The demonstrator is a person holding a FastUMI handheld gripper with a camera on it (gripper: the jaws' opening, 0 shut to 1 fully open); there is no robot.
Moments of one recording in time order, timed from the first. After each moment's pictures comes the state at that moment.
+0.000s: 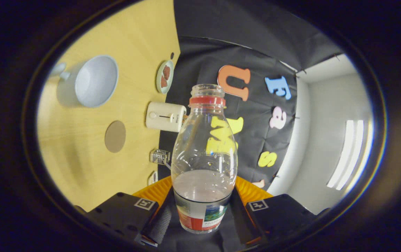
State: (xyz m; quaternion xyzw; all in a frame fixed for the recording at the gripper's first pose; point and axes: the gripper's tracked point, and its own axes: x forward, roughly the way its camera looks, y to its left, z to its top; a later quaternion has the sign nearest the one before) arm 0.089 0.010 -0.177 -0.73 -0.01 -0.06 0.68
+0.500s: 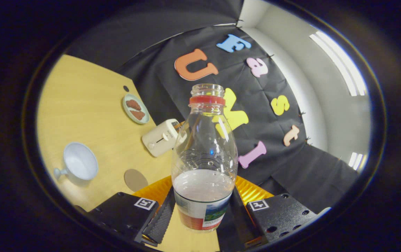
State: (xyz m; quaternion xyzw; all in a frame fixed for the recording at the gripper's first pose) arm 0.106 0.021 -0.142 -0.45 0.03 -0.04 0.89
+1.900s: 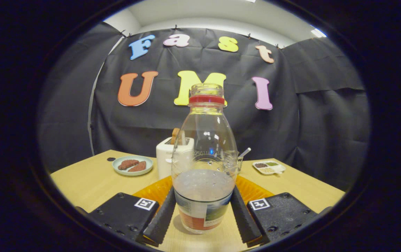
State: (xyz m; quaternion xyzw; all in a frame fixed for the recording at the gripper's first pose) arm 0.247 0.017 -0.240 -0.02 0.05 -0.01 1.00
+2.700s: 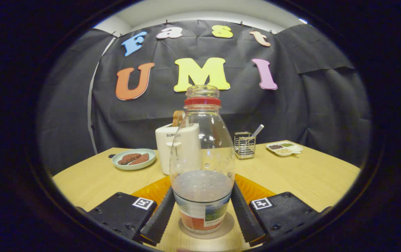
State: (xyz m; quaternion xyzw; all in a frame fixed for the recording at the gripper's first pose) arm 0.288 0.025 -0.298 0.02 0.07 0.00 1.00
